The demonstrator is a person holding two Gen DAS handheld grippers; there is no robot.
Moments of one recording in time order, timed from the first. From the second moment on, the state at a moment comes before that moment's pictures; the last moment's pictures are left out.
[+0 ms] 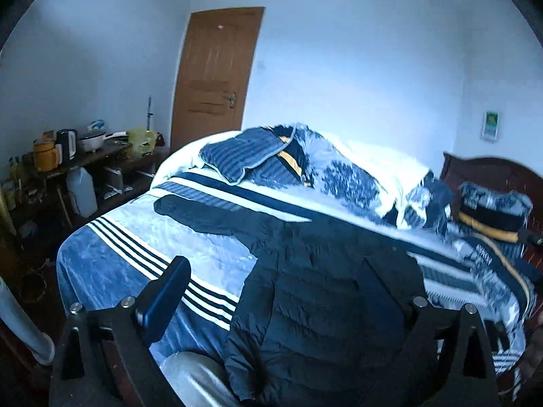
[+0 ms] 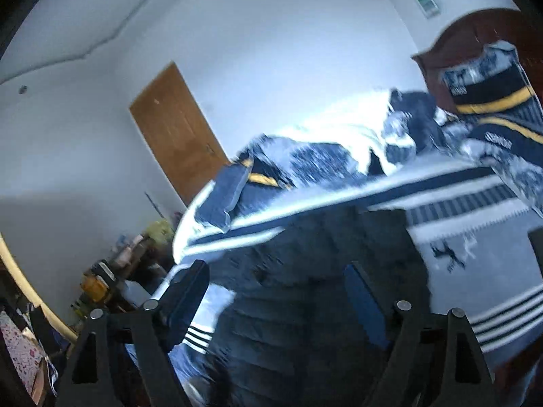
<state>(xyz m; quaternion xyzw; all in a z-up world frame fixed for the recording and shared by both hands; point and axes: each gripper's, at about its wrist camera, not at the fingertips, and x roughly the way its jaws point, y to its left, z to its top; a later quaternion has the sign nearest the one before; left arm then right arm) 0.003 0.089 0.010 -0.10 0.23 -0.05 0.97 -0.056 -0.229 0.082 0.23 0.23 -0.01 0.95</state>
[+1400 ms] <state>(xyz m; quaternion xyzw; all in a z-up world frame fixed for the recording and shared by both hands) 0.314 0.212 -0.151 -0.24 0.33 0.19 0.89 0.365 -0.007 -0.038 0.04 0.48 0.22 0.85</state>
